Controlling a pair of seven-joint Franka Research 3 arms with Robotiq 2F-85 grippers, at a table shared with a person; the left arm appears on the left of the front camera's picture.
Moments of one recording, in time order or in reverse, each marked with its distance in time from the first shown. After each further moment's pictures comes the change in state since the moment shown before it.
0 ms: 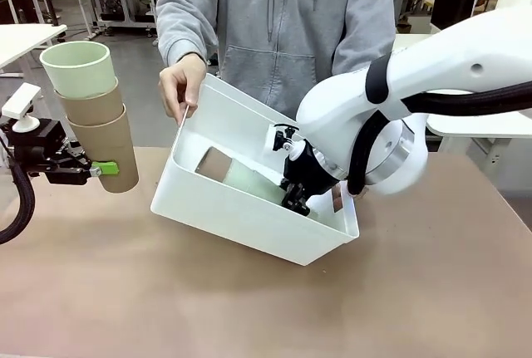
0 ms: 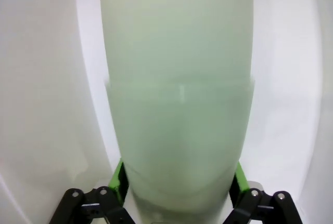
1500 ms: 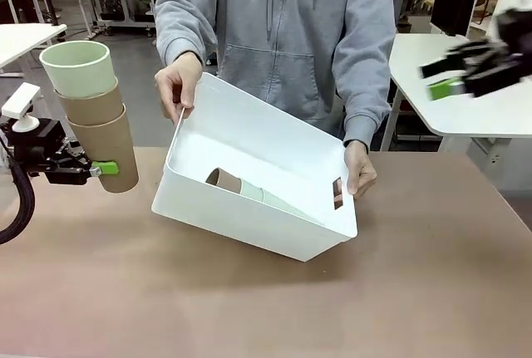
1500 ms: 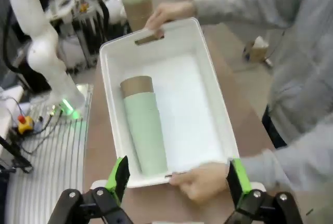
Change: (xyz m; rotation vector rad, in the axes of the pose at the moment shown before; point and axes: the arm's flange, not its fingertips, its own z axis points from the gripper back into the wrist) left arm 0.000 0.000 0.000 0.000 0.000 0.000; right arm -0.109 -0.042 0.338 -0.030 -0.479 -0.132
